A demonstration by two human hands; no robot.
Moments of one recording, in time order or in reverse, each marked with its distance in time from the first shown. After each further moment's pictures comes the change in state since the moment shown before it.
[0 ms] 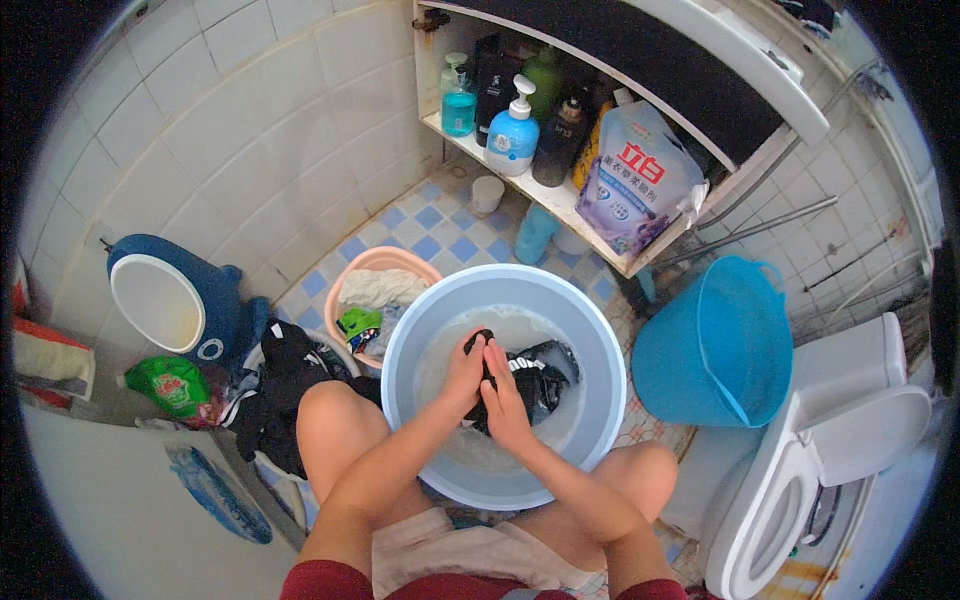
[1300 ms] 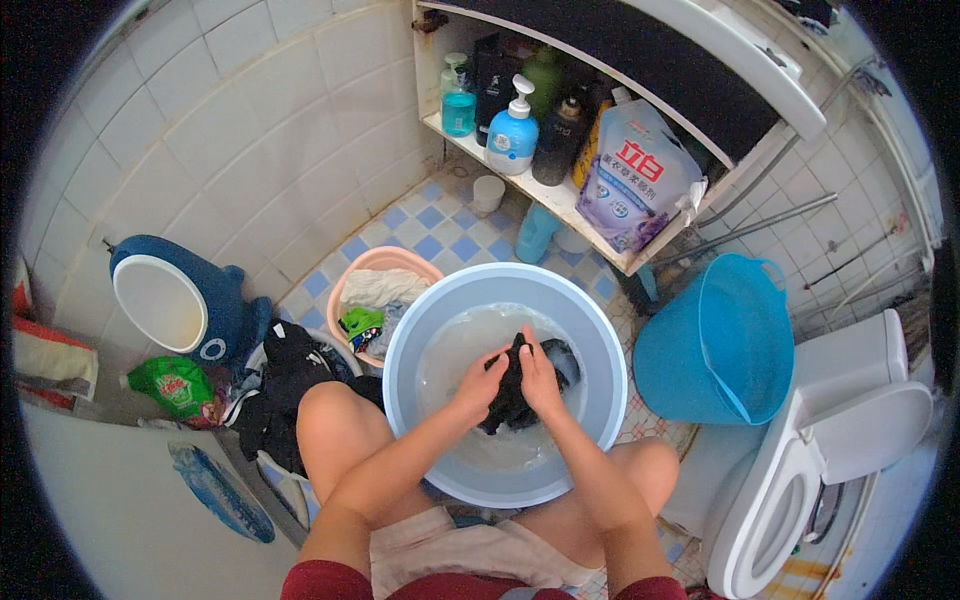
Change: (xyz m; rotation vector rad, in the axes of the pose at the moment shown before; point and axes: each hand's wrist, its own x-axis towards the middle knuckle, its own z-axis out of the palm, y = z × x) left_hand -0.014 -0.014 -0.001 0.082 -0.180 -0.097; right_hand 0.025 0.033 -0.033 0.099 0.063 0.309
